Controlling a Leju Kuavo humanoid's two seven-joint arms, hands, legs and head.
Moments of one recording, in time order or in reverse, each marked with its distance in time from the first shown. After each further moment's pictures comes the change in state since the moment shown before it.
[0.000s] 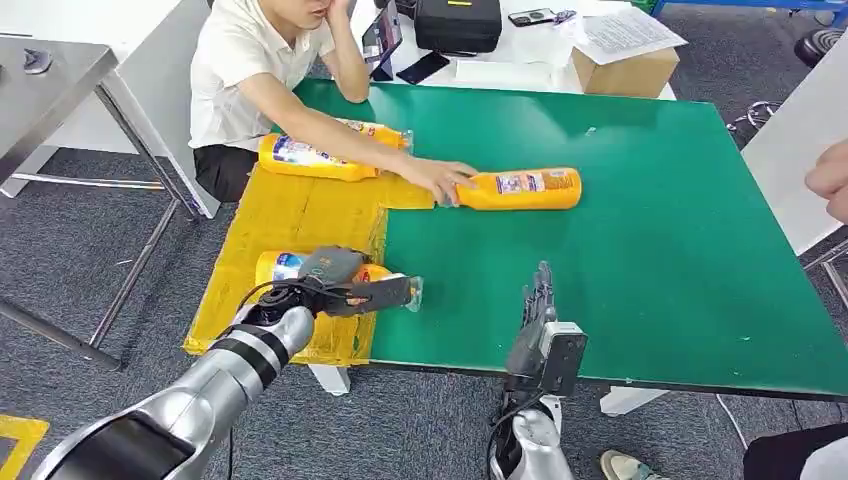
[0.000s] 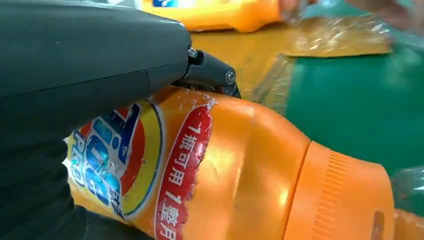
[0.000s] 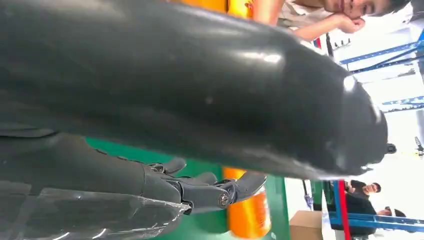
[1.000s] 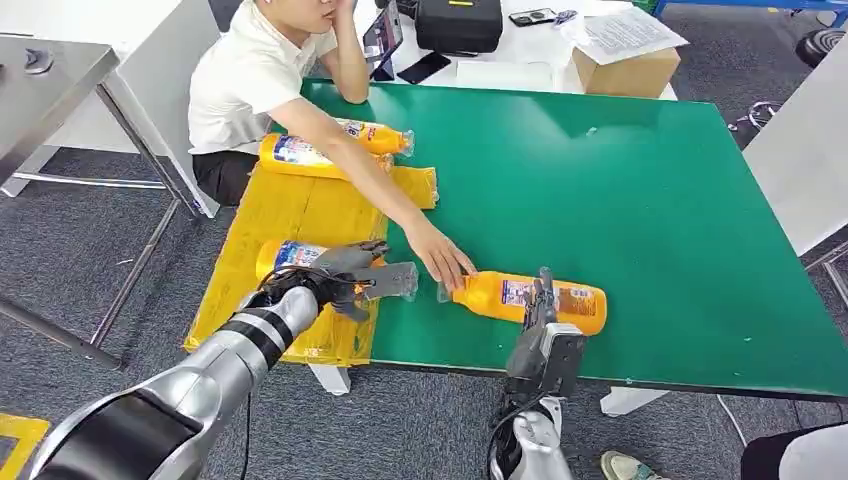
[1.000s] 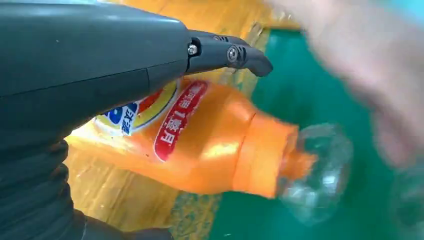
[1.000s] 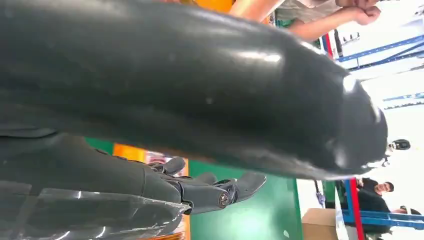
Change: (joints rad) left arm -0.057 -0.037 0.029 0.077 0.157 -0.124 -0.114; right arm 0.001 0.006 -0.030 0.028 0.005 0.005 0.000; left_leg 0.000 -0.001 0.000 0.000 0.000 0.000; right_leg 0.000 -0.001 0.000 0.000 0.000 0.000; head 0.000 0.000
